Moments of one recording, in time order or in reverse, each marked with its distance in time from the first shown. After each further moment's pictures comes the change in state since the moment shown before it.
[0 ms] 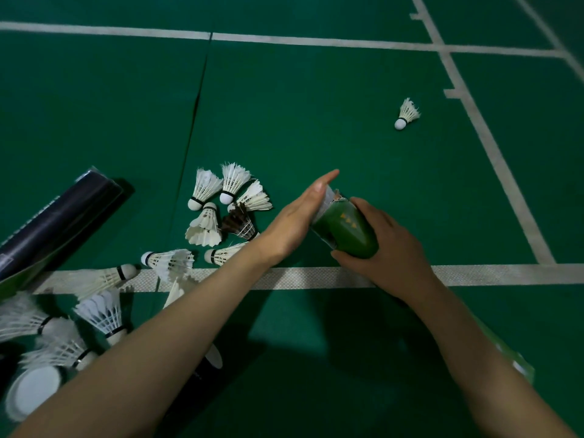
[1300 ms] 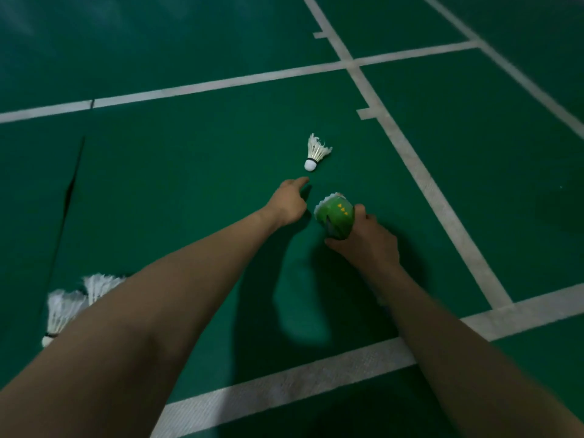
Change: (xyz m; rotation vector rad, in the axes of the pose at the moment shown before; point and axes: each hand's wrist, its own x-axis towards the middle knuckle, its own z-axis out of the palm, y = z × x) left_hand 0.305 -0.004 0.091 0.800 -0.050 -0.229; right_hand 0.144 0.204 -0.036 -0.102 0.060 0.532
